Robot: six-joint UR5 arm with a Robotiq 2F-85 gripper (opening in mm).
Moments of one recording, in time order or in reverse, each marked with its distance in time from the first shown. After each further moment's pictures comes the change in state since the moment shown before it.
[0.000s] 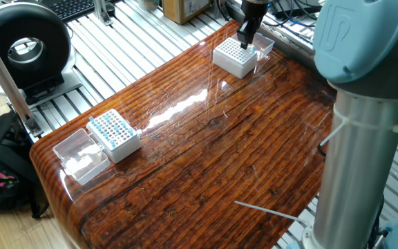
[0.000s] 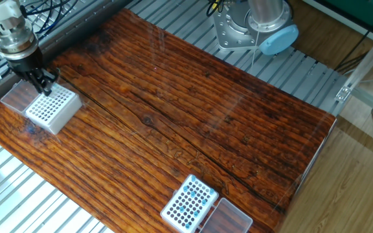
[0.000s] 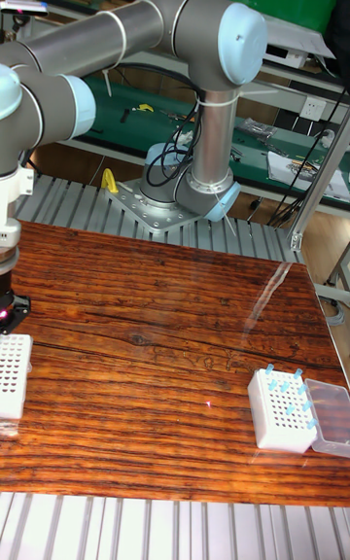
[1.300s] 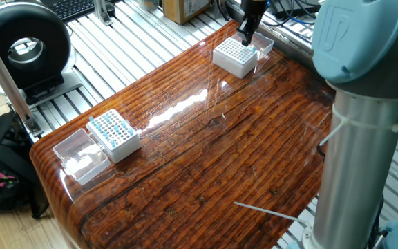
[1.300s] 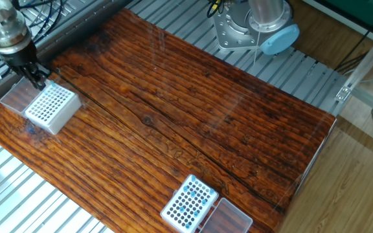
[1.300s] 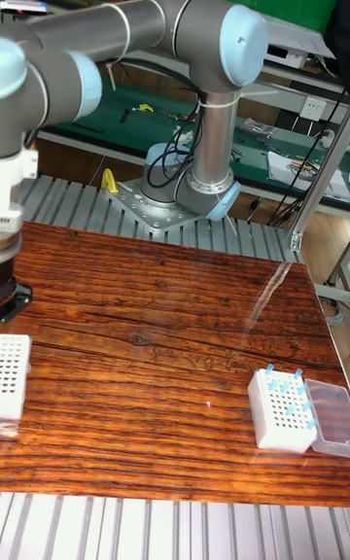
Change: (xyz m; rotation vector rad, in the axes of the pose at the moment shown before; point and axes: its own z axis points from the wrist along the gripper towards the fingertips) arm -0.008 0.003 -0.043 0.010 0.036 0.000
